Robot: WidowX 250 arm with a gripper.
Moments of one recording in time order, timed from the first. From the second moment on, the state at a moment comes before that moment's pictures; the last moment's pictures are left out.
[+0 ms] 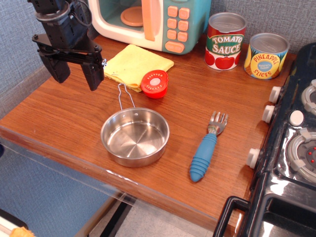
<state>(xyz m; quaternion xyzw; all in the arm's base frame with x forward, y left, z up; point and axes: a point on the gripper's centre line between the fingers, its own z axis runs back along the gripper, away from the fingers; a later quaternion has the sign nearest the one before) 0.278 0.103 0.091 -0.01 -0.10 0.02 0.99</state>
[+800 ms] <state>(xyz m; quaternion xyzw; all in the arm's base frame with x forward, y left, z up) 0.321 0.053 0.104 -0.03 -0.12 -0.01 0.99</state>
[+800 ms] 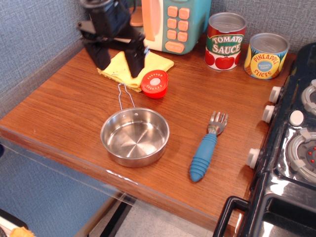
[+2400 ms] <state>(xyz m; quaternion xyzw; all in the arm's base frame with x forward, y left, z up) 0.385 0.023 0.028 0.01 -0.03 0.02 1.00</state>
